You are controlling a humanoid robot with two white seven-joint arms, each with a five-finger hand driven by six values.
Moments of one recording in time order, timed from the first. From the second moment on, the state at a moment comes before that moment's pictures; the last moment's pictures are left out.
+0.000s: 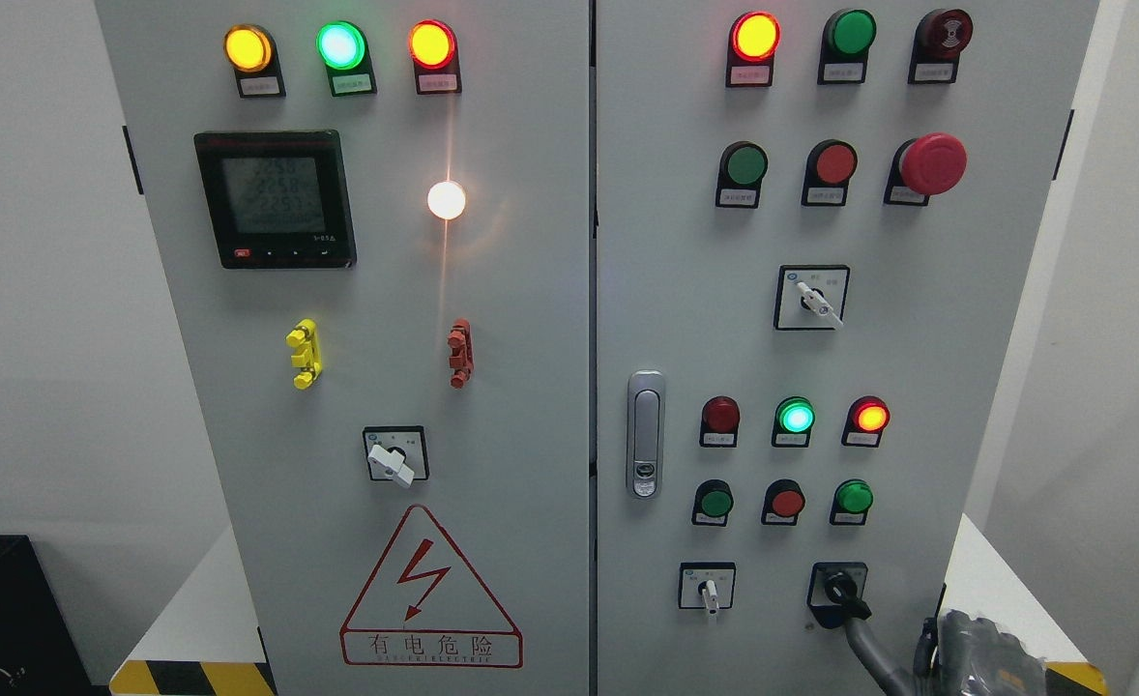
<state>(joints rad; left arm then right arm) 0.00 -0.10 -0.13 0.00 0.06 -0.07 -0.02 -0.26 0.12 -0.20 -1.65 1.28 0.32 0.15</state>
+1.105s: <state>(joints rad) 0.00 -0.10 -0.13 0.00 0.06 -0.07 -0.02 -0.26 0.12 -0.20 -1.67 1.27 0.31 0.15</state>
